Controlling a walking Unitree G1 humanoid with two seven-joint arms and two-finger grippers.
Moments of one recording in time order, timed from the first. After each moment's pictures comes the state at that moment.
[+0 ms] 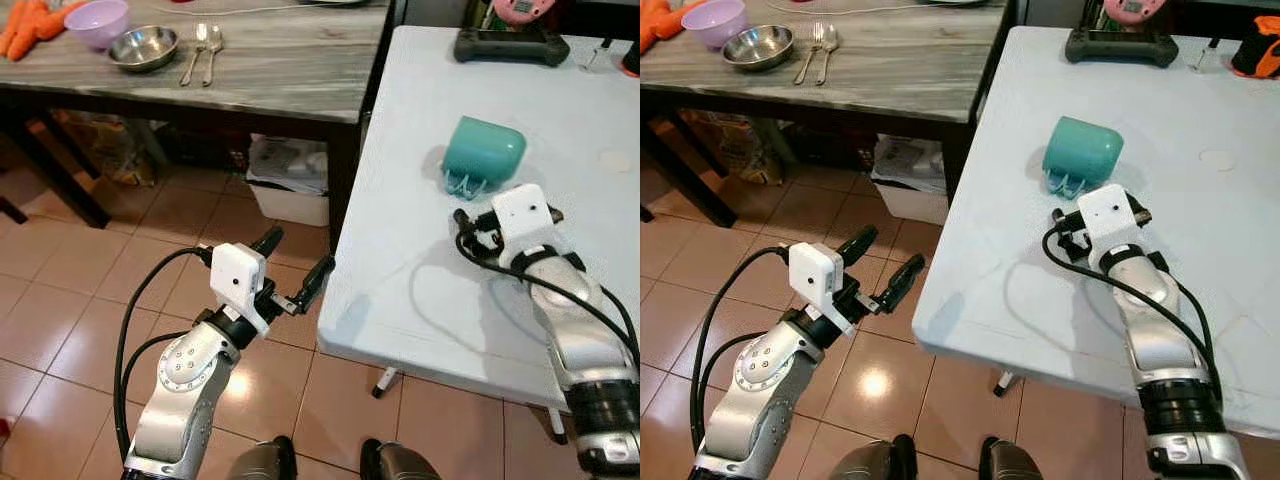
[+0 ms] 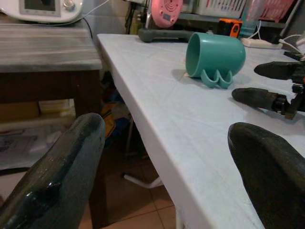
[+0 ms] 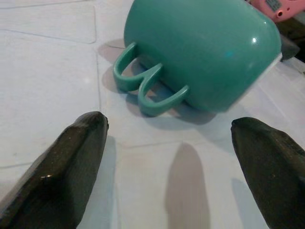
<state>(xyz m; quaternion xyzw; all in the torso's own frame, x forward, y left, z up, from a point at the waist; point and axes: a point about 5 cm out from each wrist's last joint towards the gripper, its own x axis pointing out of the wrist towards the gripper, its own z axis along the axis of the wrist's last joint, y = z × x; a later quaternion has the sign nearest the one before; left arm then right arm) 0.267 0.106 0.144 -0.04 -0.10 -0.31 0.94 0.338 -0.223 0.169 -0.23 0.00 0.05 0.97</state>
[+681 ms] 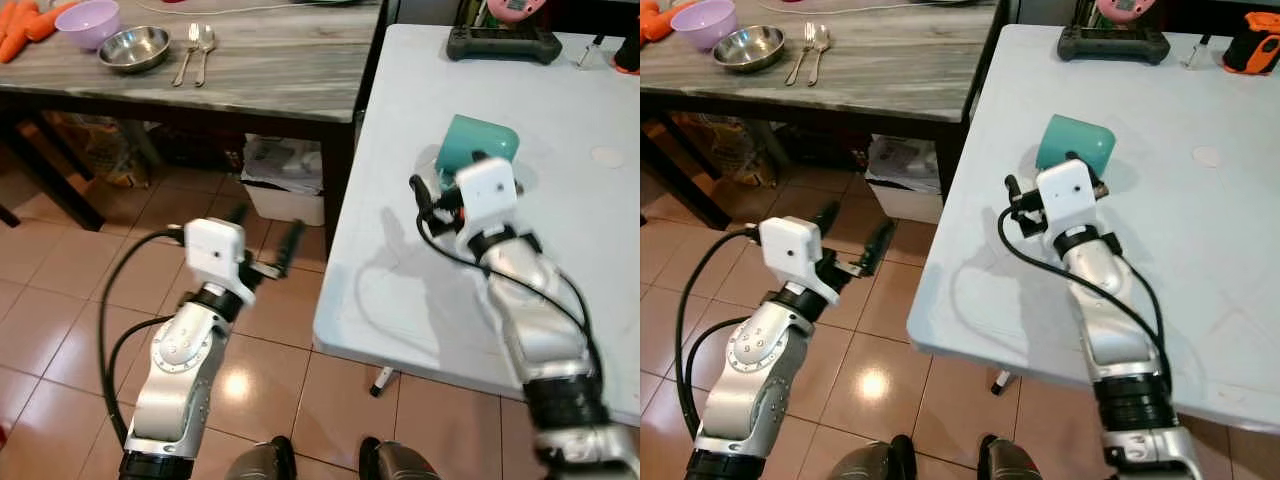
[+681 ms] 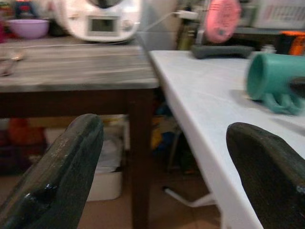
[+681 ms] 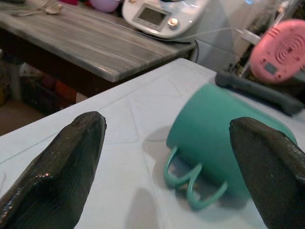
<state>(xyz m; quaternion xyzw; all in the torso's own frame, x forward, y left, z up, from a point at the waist) 0.285 0.126 0.160 -0.03 -0.12 -0.18 0.98 0.338 -0.162 0.196 -0.17 -0.12 0.08 0.97</state>
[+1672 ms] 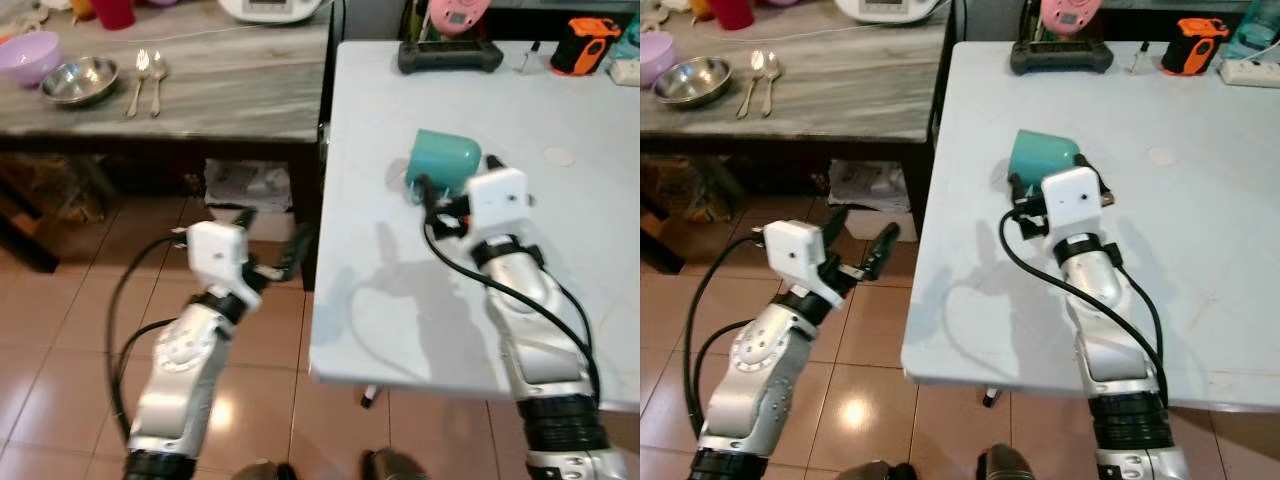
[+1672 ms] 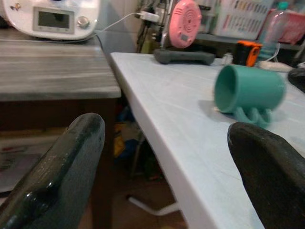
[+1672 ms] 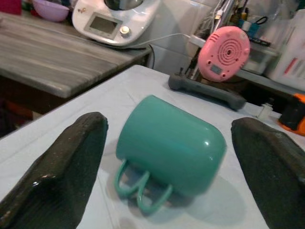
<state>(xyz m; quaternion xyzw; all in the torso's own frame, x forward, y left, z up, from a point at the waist) 0.285 0.120 0.154 -0.07 -0.11 -0.22 0.97 0.327 -0.160 0.199 -0.15 -0.14 0.06 0.98</state>
